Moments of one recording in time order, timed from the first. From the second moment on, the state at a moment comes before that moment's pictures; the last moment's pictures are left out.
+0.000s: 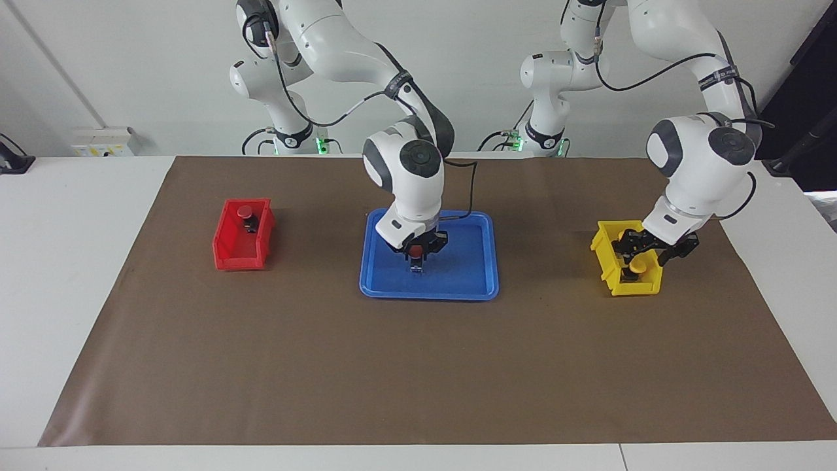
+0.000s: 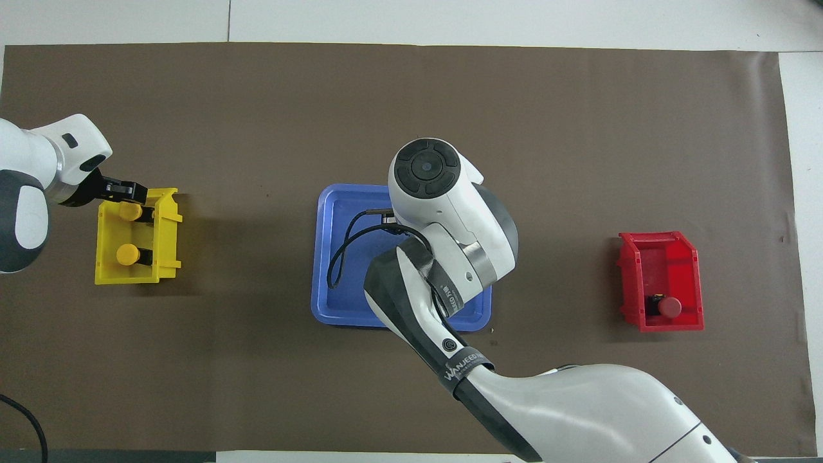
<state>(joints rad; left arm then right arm) -0.04 0.14 0.05 -1.98 0.05 2.16 0.18 0.64 0.45 -0.06 -1.63 0.06 2.02 0.60</state>
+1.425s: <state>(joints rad) -0.01 0.16 0.05 -2.05 0.01 2.22 0.18 -0.04 -0.25 -0.10 -2.38 0.03 2.07 -0.27</state>
